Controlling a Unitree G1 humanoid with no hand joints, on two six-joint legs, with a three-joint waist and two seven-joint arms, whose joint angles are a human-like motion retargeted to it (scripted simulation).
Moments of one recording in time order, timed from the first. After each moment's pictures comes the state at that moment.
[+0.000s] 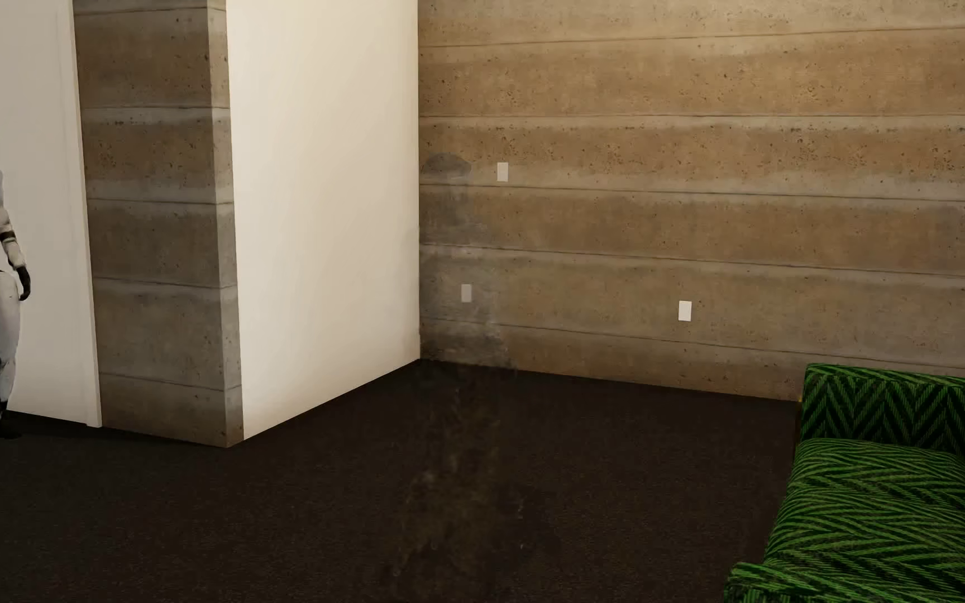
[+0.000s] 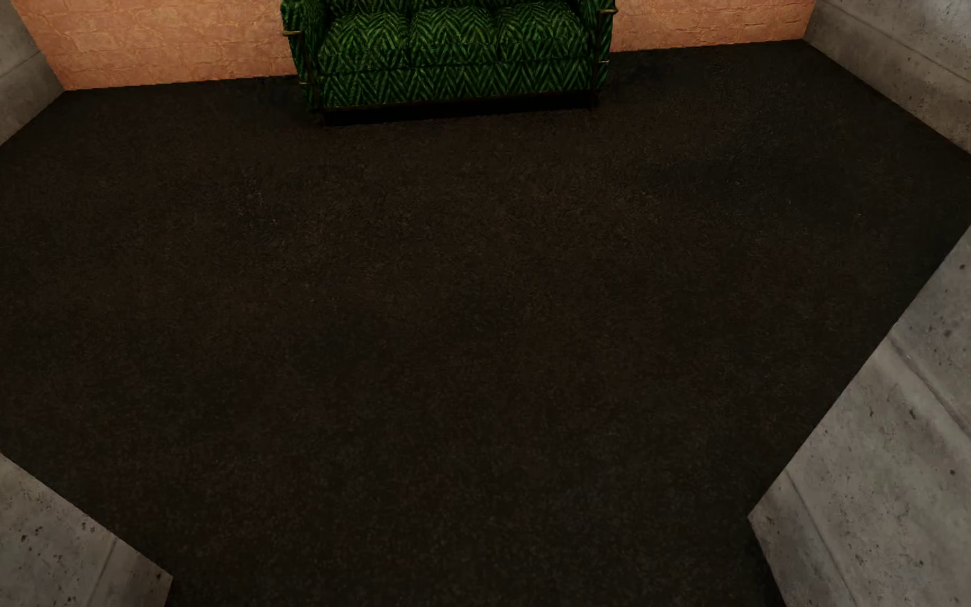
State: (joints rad) body 0.14 0.08 0.01 0.08 0.06 0.09 0.00 0.00 0.01 0.22 0.23 0.27 0.29 -0.23 -0.17 0.24 -0.29 0.00 0.00 -0.40 0.42 0.79 0.76 0.00 0.00 0.00 0.00 0.00 0.00
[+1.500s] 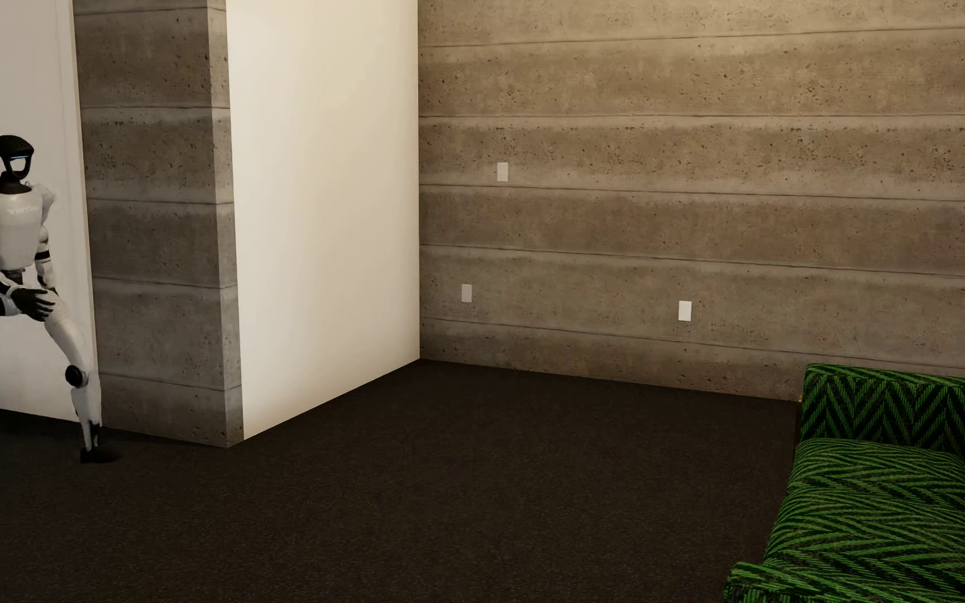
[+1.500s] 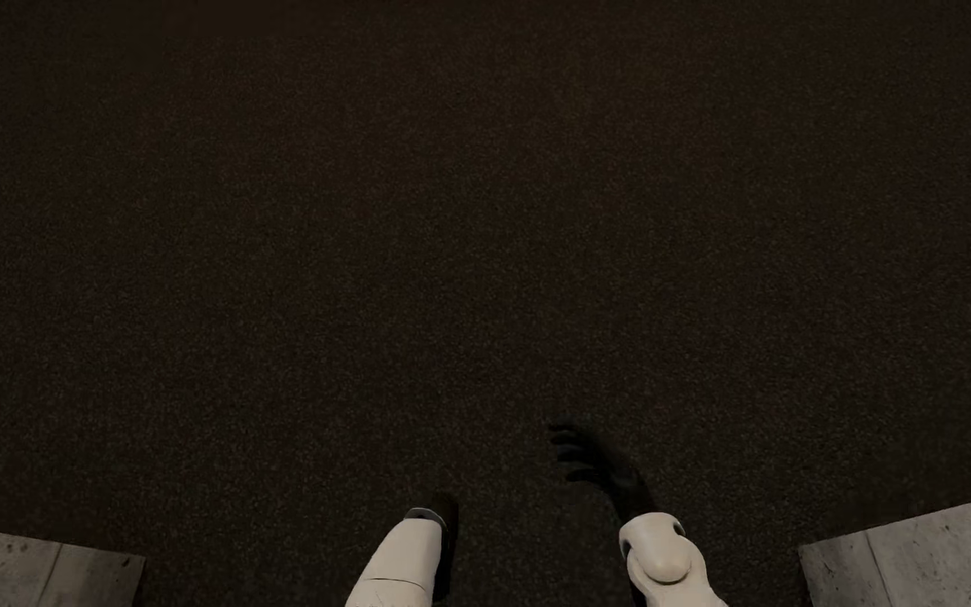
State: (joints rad) body -0.72 0.34 0.20 0.17 0.06 0.10 0.00 0.00 0.12 0.63 0.45 0.42 0.07 -0.17 -0.71 0.22 -0.22 0.00 0.00 -0.15 0.26 0.98 0.25 0.00 0.00 0.00 0.00 0.00 0.00
